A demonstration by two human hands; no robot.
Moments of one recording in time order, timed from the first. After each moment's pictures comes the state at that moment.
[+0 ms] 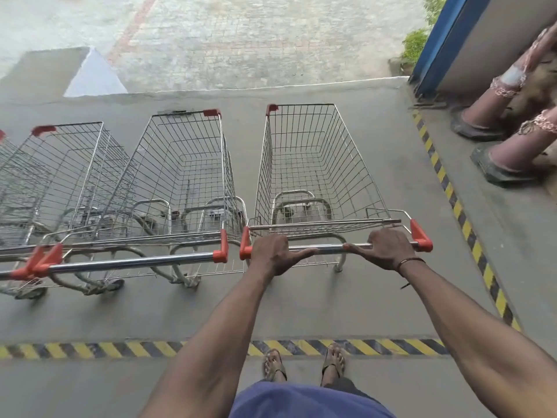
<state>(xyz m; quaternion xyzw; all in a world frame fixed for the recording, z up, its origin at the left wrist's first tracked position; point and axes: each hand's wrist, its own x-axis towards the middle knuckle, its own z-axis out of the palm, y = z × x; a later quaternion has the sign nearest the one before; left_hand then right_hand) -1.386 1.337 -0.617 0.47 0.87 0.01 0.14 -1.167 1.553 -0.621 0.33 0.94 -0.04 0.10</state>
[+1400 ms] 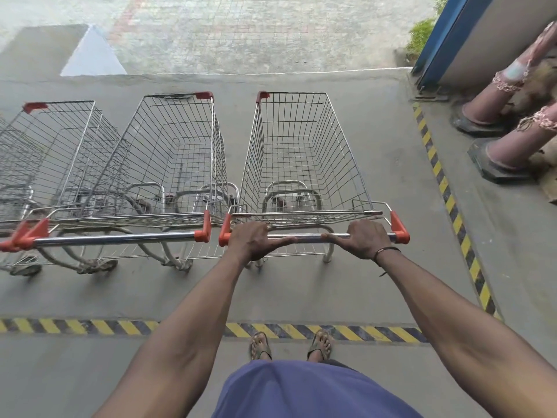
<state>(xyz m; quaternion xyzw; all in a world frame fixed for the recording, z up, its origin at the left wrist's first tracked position) -1.374 1.326 -0.608 0.47 0.87 0.00 0.16 -1.156 1.544 -0.616 0.32 0.94 -0.09 0.12</state>
